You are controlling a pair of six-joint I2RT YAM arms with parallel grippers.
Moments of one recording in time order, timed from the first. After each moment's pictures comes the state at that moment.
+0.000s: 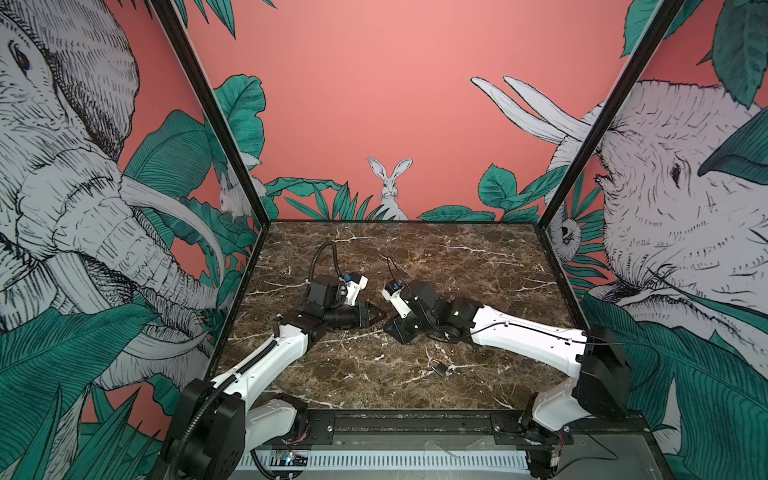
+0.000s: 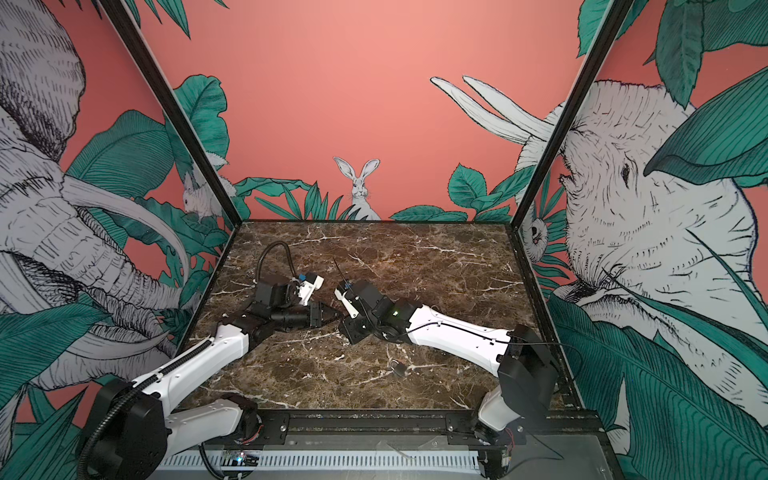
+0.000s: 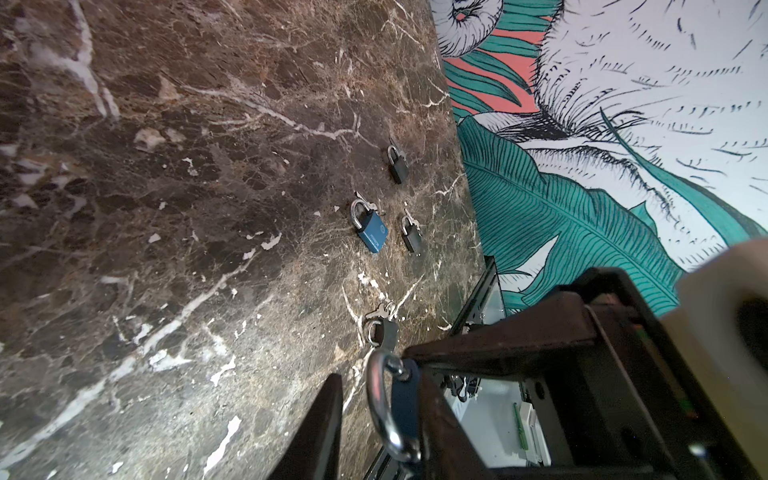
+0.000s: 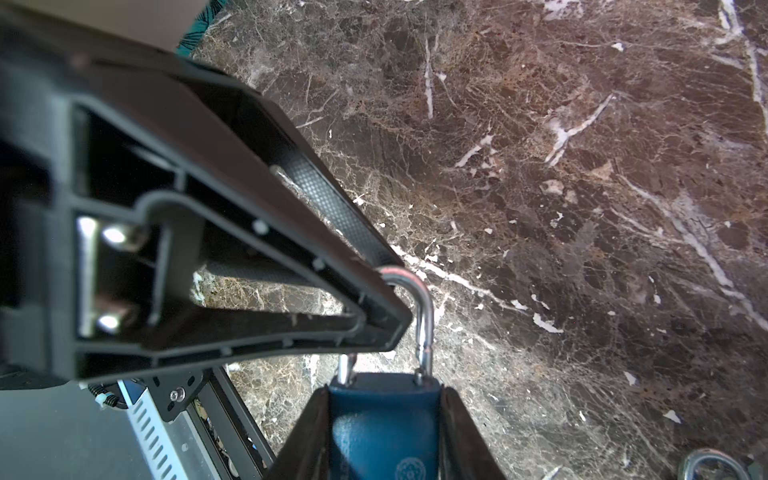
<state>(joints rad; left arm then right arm) -0.42 1.16 0.64 -0.18 0.77 -0.58 1.01 1.54 1.16 -0.45 -0.11 0.34</state>
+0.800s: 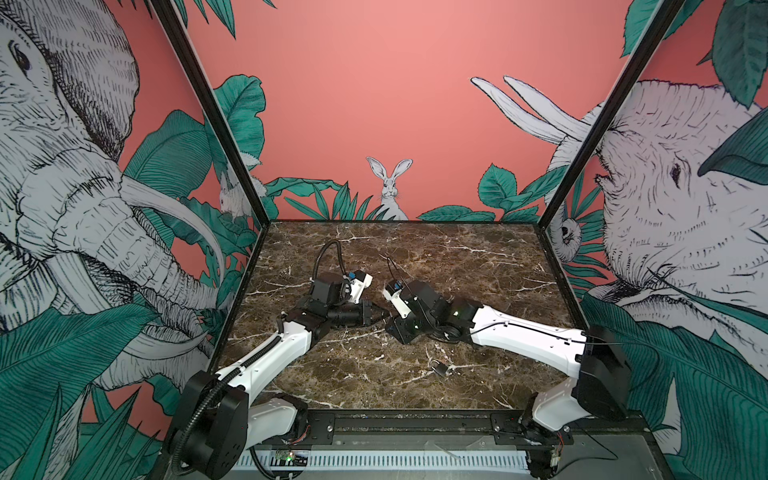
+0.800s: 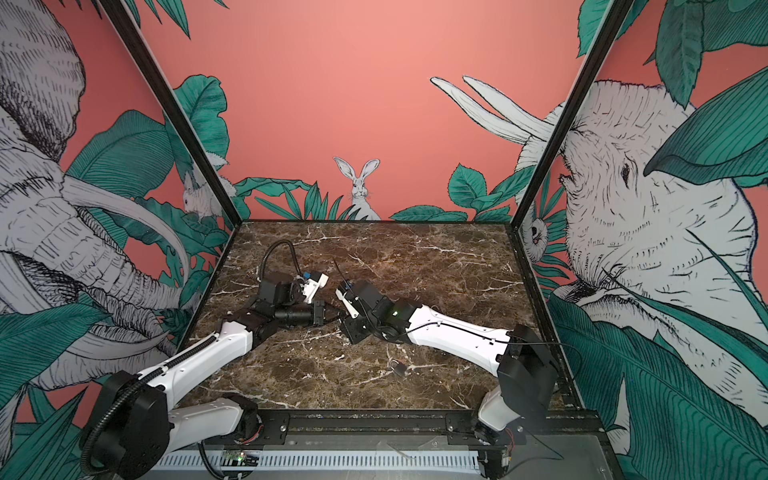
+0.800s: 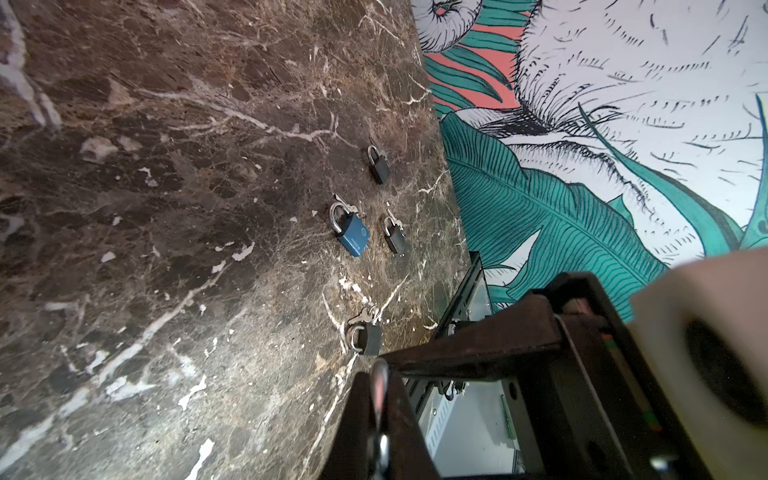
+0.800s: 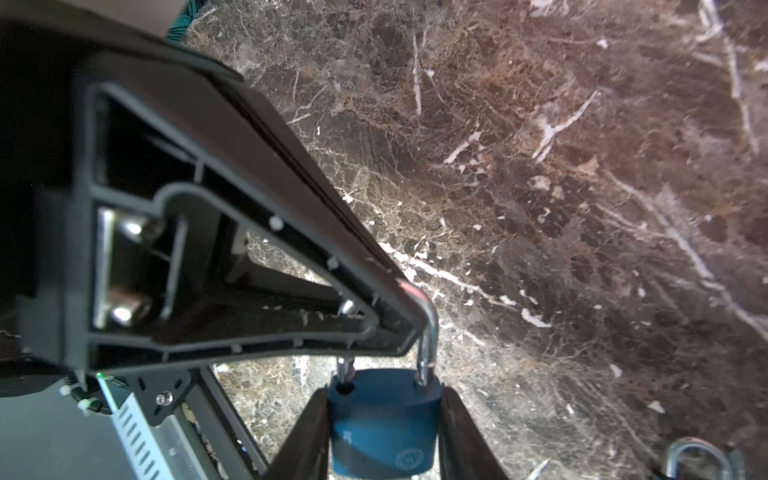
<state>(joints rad) -0.44 1.19 0.65 -0.10 0.79 -0.62 1.01 1.54 1.16 -0.44 -0.09 0.35</state>
